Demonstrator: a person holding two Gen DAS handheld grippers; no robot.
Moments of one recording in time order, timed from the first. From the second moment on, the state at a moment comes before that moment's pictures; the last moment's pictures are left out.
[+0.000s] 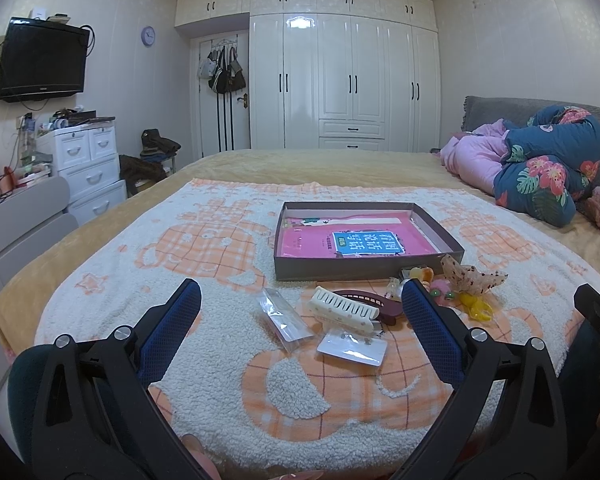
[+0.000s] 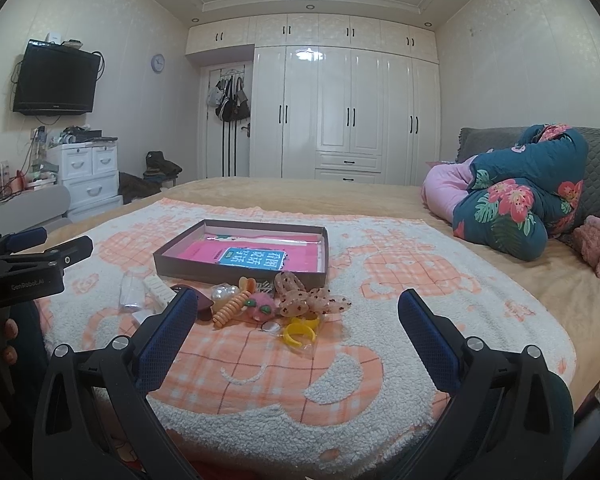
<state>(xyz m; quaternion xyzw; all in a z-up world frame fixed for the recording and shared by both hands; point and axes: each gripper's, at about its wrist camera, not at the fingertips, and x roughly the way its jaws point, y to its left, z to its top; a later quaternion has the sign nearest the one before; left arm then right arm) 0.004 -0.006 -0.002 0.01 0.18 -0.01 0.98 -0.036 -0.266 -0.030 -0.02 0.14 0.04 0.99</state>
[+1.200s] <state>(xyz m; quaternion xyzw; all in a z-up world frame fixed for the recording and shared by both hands) 0.050 0.049 -0.028 -0.06 0.28 0.05 0.96 0.042 -0.230 -0.030 -0.07 0.22 0.11 0.97</state>
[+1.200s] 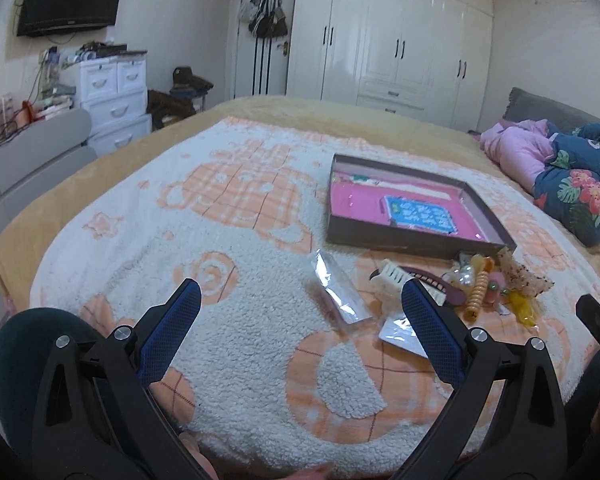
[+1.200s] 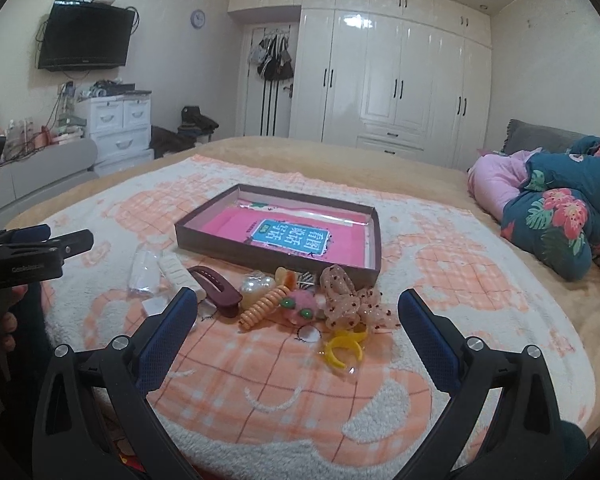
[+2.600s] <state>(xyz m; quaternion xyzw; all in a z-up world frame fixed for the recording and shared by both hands) 0.149 0.038 -0.069 -0.08 0.40 -0.06 0.91 0.172 -0.273 -0.095 -0.05 0.37 0.07 0.92</state>
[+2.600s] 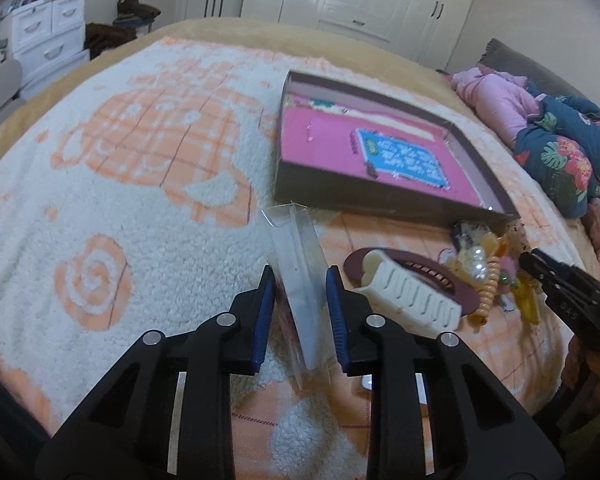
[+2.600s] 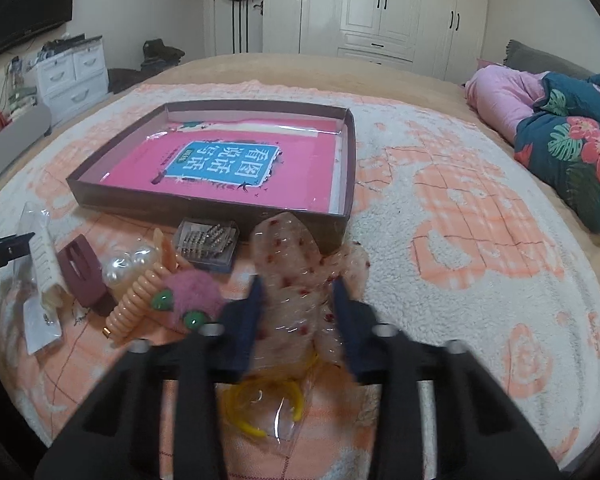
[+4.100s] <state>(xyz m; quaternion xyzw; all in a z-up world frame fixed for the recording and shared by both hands) 0.266 -0.002 -0.041 -0.07 0.35 -0.10 0.93 0.234 -0.261 -0.032 -0.01 0.29 0.12 0.95</state>
